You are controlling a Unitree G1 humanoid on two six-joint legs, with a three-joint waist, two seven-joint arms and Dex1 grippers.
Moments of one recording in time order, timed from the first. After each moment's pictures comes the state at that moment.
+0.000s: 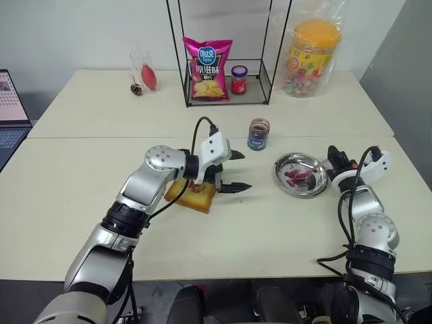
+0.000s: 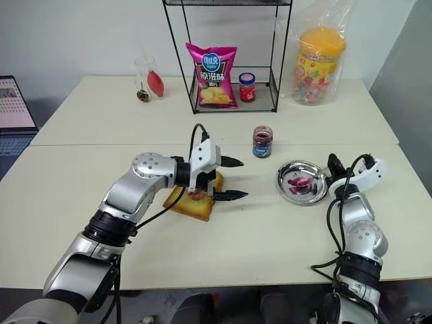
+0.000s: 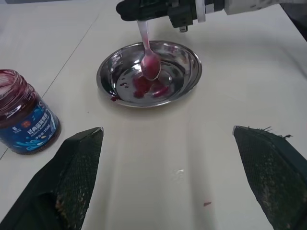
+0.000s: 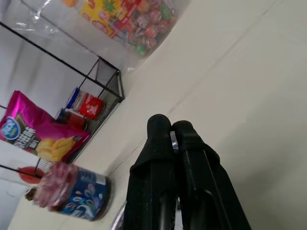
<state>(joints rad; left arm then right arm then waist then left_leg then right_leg) -0.74 0.50 -0.31 0.12 -0.25 0.33 -1.09 -0.43 -0.13 -0.55 0.12 0.84 0.50 0.04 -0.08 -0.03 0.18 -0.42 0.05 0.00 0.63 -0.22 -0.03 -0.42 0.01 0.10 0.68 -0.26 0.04</state>
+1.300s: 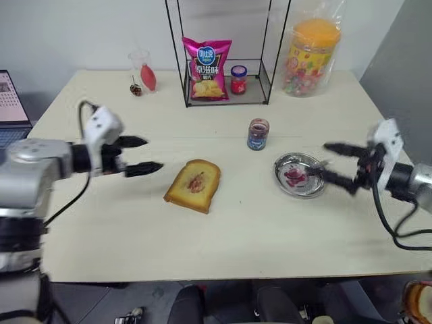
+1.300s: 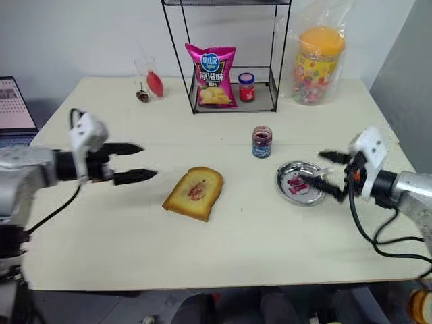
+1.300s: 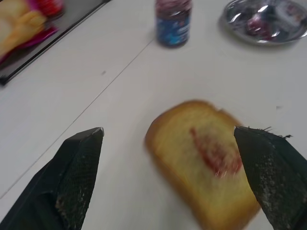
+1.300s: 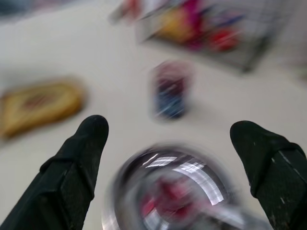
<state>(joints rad) -0.50 1.01 0.13 0.08 -0.39 0.62 -1.20 -0.25 -1.04 -0.16 -0.31 0.73 0.66 0.90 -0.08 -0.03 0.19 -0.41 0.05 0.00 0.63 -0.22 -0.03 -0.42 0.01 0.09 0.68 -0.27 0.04</state>
